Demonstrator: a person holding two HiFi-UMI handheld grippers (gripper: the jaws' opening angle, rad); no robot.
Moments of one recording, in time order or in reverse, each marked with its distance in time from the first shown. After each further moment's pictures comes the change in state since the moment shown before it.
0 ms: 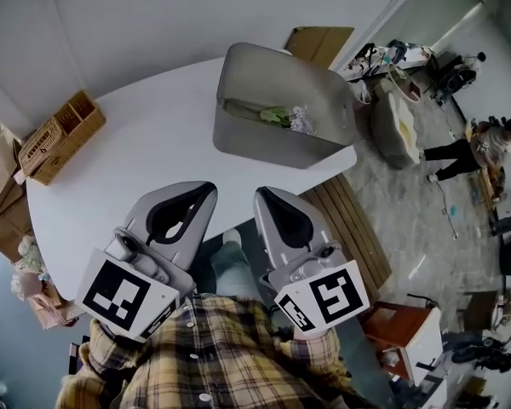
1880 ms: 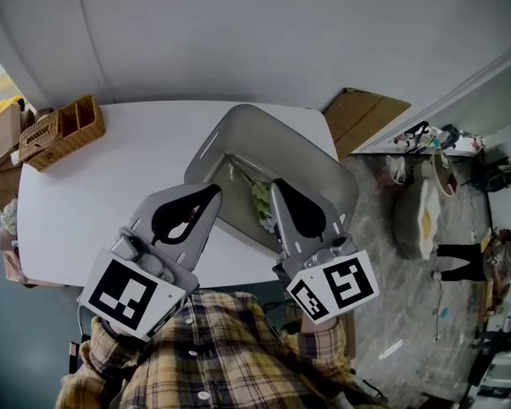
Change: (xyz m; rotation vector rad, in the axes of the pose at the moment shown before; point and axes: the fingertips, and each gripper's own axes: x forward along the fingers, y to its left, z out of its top) left arm 0.184 0.090 0.031 -0.023 -0.026 0.372; right arm 0.148 -0.201 0.031 -0.034 0.028 0.341
